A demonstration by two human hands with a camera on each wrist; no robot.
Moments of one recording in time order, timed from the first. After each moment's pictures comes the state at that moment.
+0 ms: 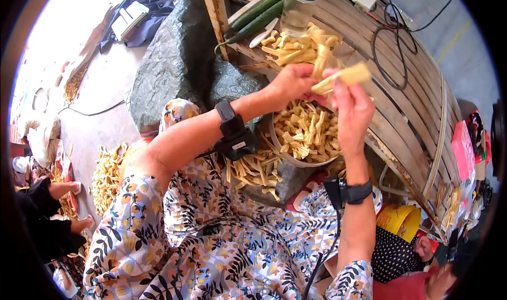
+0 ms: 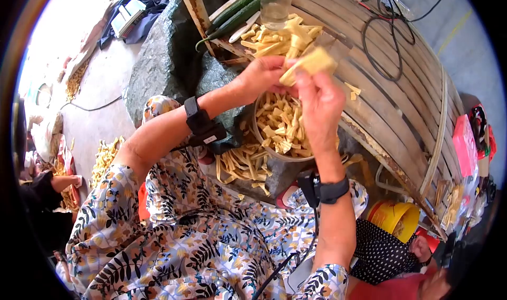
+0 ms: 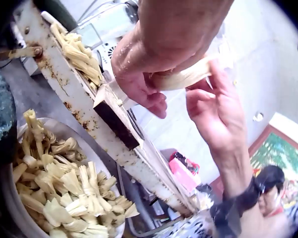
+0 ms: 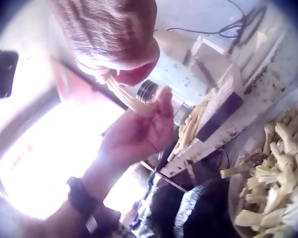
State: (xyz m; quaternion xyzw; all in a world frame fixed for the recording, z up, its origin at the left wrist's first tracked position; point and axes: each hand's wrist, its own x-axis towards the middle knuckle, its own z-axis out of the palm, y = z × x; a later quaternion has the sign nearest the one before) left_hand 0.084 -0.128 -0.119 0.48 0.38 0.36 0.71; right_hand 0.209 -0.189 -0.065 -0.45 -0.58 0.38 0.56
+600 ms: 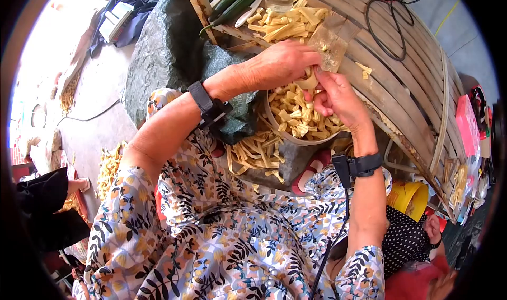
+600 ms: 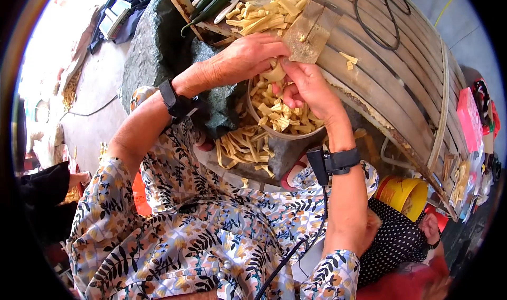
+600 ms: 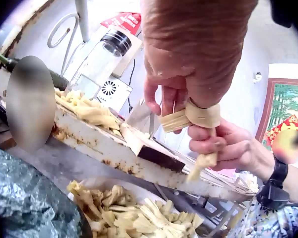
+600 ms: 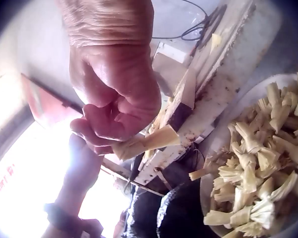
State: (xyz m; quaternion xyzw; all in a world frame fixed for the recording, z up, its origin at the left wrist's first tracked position) left_hand 0.066 -0.127 -0.107 0.93 0.21 0.26 0.17; right_hand 0.246 -0.185 -0.107 -0.47 -0.47 0.67 0.33
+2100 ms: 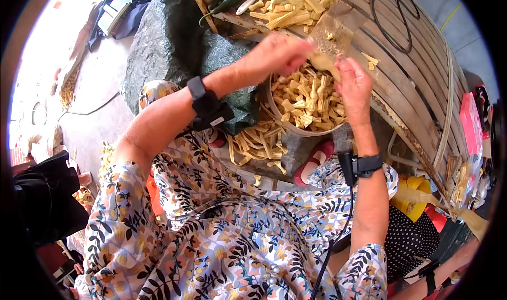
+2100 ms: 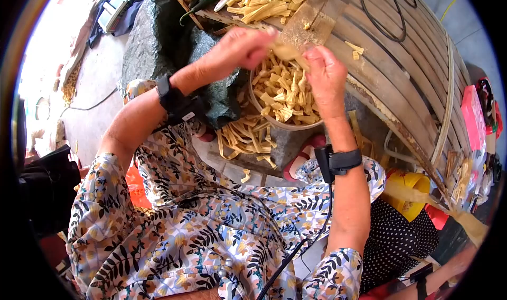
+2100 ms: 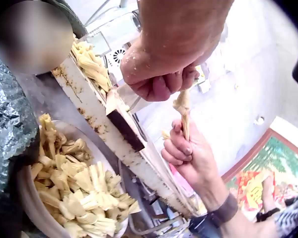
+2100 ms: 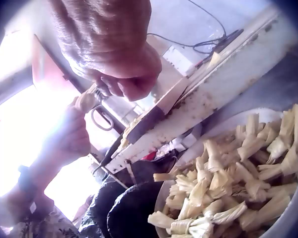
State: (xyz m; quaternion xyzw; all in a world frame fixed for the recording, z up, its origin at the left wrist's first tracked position) left_hand 0.054 -0.148 -0.115 0.66 0.33 0.29 0.61; right_hand 0.246 -0.196 -0.126 -0.55 -0.50 0.44 0.51
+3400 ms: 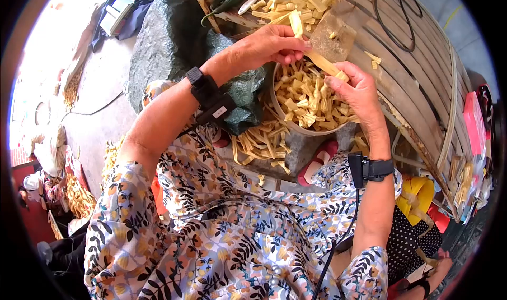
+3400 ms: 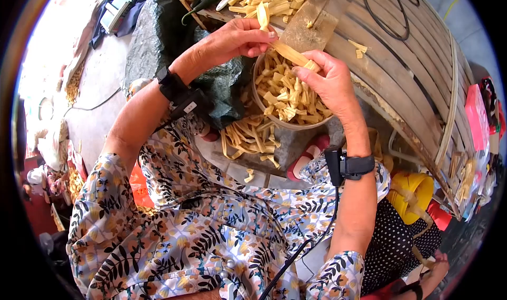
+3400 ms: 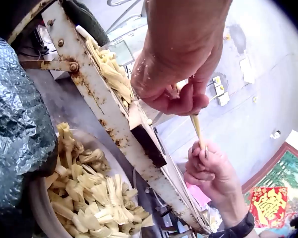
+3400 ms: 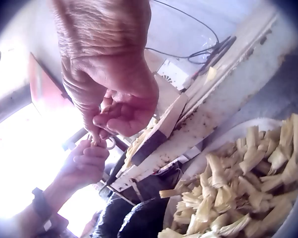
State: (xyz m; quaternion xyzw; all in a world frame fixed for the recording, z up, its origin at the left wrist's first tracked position) left_hand 0.050 -0.123 -0.121 0.54 0.35 0.27 0.72; right_hand 0.260 -0.200 -0.118 -0.52 -0.58 0.50 0.37
